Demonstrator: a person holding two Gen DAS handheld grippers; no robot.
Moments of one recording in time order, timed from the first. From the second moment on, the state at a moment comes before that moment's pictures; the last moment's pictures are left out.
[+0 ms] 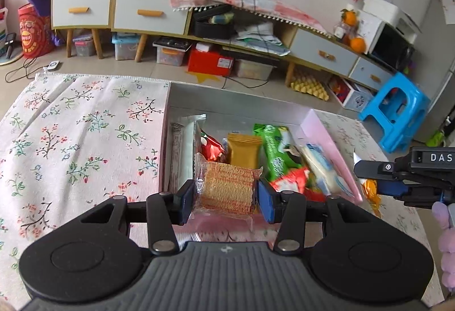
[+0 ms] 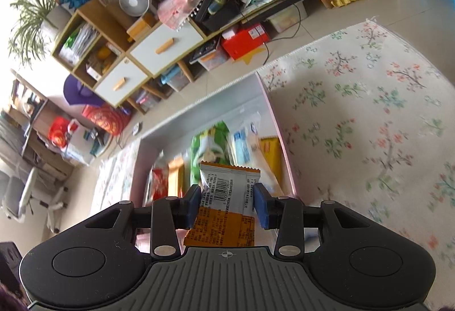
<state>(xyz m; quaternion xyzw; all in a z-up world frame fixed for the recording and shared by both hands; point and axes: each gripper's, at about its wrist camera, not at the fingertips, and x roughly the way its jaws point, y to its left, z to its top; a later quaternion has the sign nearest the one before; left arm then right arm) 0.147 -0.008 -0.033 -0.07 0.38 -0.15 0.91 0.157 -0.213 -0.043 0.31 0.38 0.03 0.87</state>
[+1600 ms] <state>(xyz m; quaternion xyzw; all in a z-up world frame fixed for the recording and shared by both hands) 0.138 -0.018 -0.018 -0.03 0.34 -0.16 0.92 0.163 -0.184 -0.025 0.28 0.36 0.03 0.89</state>
